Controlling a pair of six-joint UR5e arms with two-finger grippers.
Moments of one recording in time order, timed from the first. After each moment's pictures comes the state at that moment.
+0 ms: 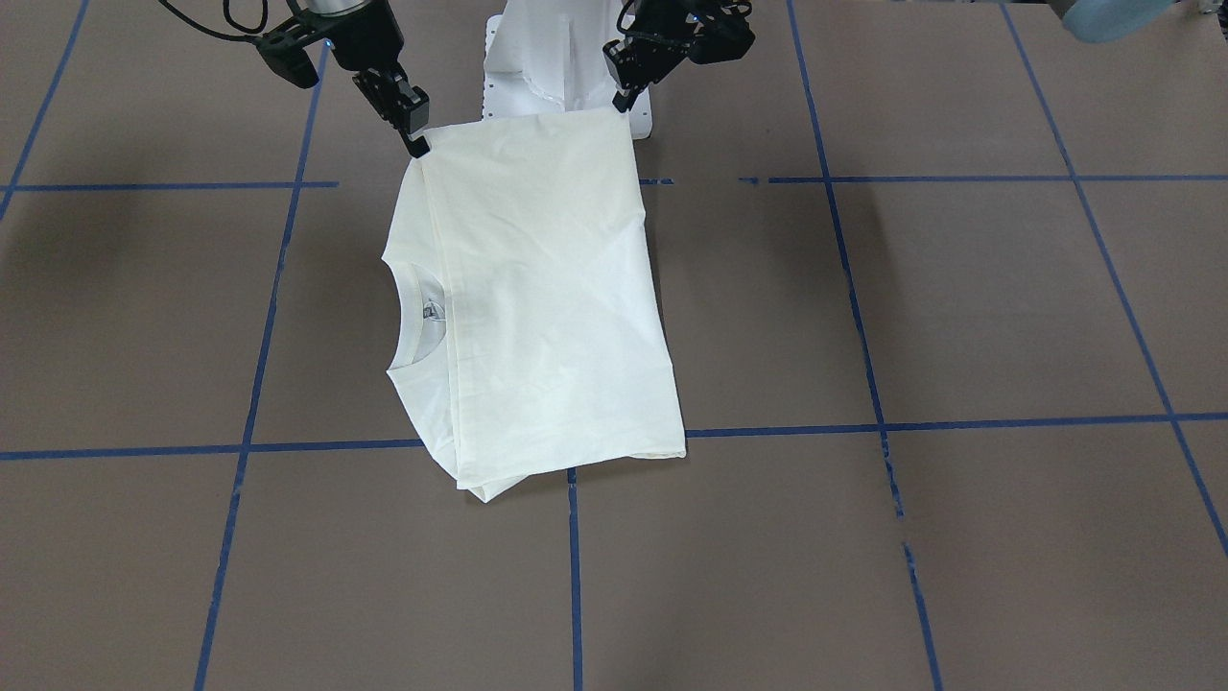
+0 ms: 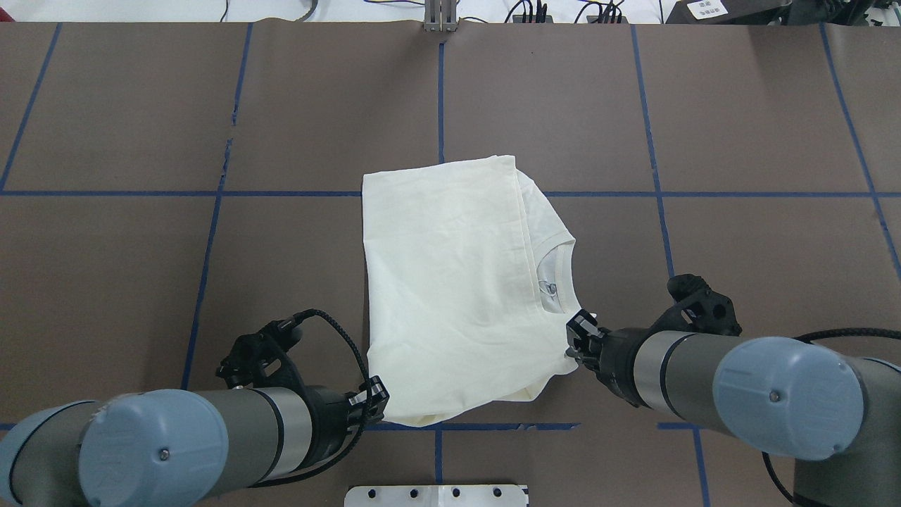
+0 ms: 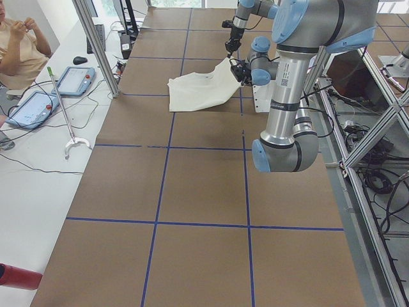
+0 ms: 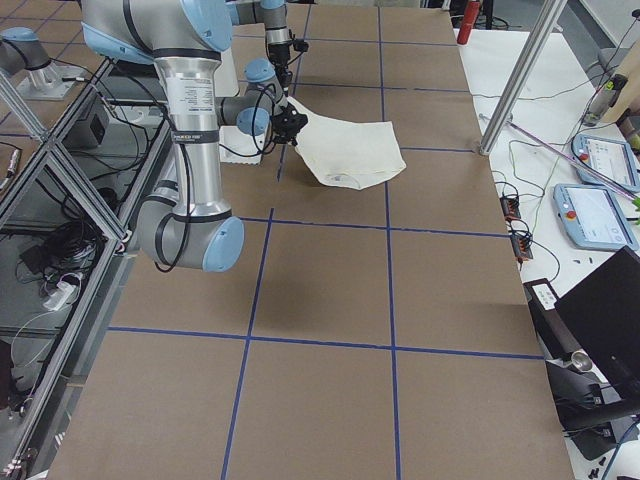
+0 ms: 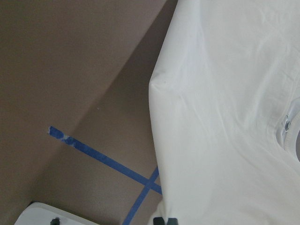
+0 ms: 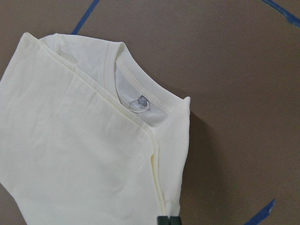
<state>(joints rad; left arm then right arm) -0.16 -1.94 -2.21 -1.71 -1.57 -2.04 0.28 -1.41 2.30 -1.45 1.52 2.23</state>
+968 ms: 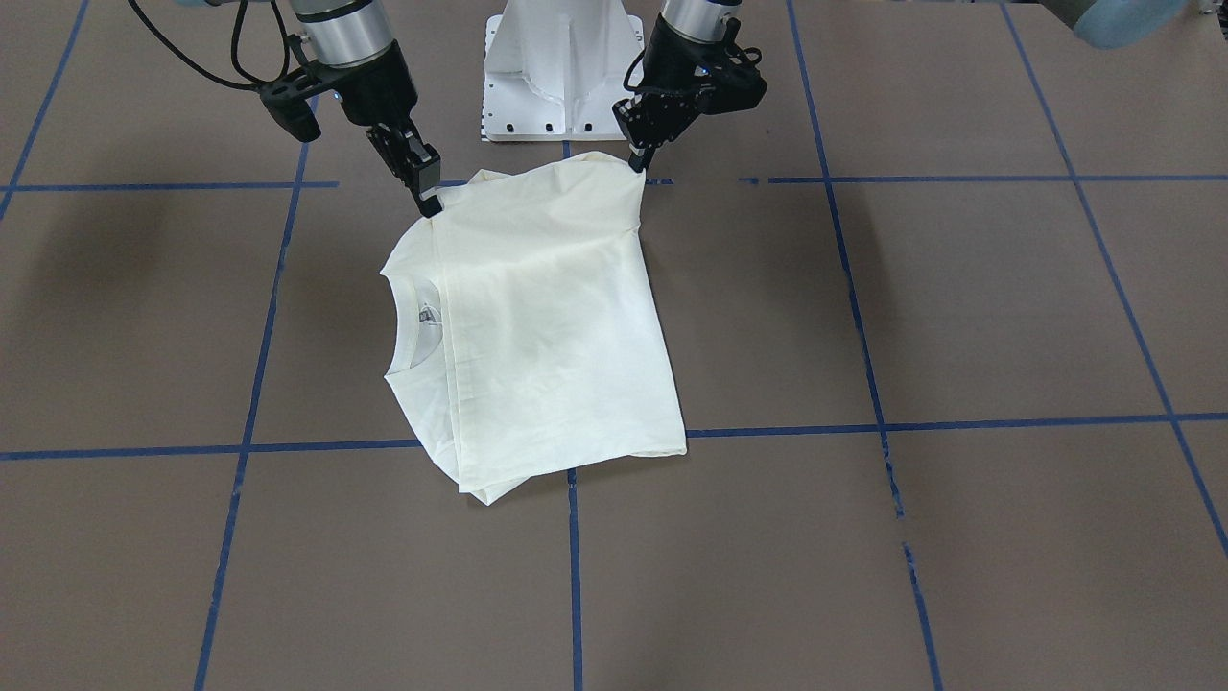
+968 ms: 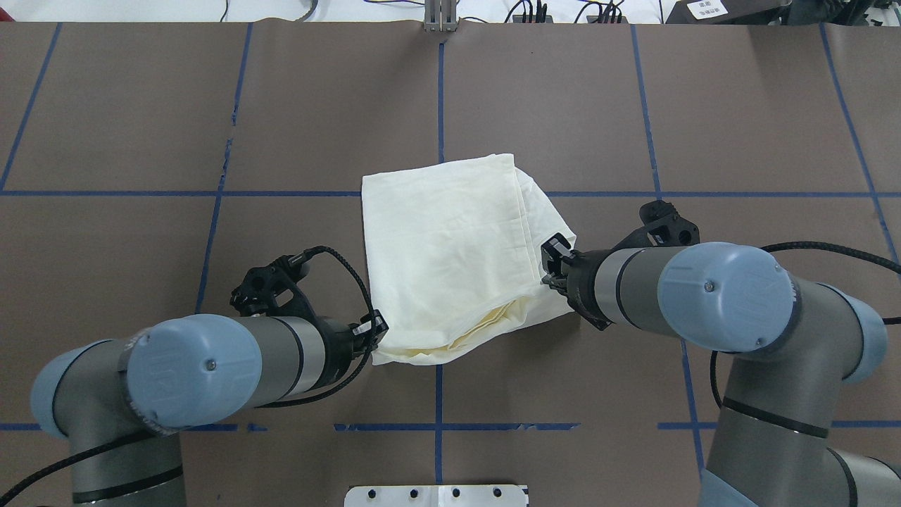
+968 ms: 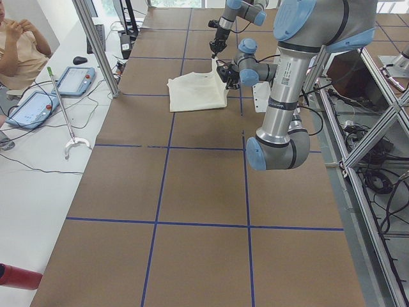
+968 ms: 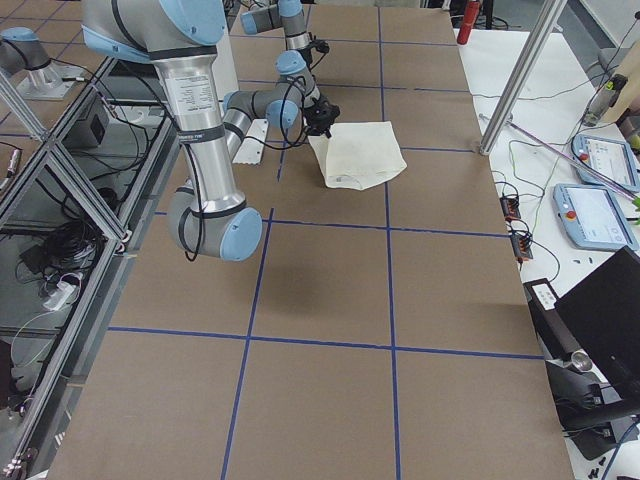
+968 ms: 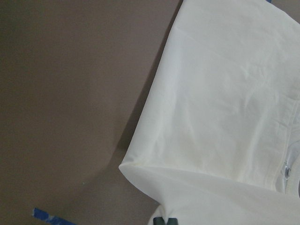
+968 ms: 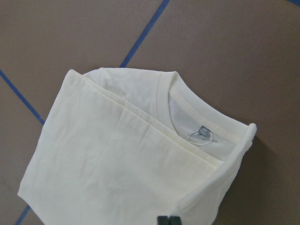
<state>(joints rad) -0.29 -2.00 -2.09 -1.70 -1.57 -1.92 0.43 -1.24 2.14 -1.45 1.58 2.21</state>
